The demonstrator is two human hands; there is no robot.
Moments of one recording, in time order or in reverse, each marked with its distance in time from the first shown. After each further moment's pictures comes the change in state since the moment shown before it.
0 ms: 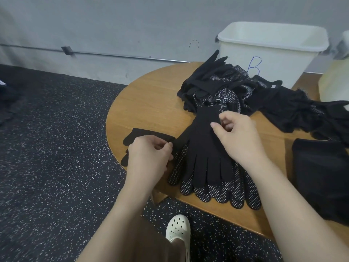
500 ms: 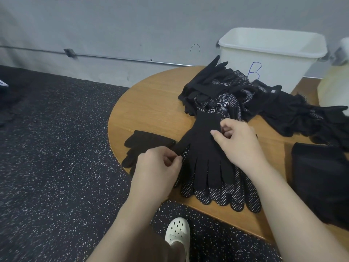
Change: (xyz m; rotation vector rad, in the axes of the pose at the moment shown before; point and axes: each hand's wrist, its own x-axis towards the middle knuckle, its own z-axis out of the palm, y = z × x) left_hand -0.023 -0.002 0.003 0.181 -0.027 0.130; right_hand -0.003 0.001 -0.002 -0.089 -0.049 0.058
